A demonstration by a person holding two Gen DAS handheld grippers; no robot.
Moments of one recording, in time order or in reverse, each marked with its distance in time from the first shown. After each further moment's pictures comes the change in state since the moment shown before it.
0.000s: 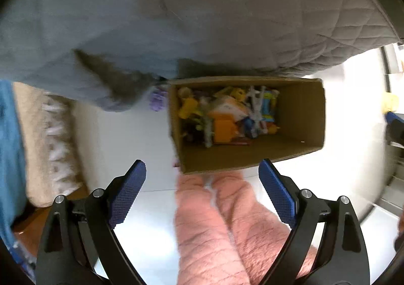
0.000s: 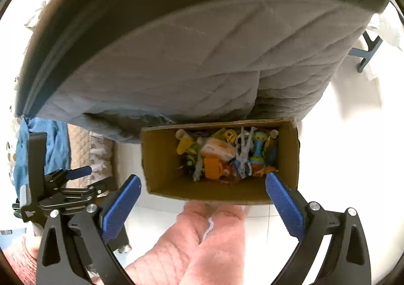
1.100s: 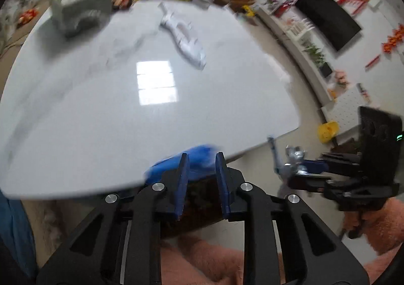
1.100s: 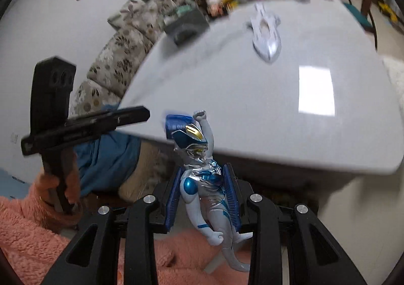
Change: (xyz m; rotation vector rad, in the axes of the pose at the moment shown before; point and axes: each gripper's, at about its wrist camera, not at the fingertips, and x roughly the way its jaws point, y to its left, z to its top) left arm -0.263 -0.008 0.042 0.137 -0.458 -0.297; right arm -0.177 0.083 0.043 -0.289 -0.166 0.285
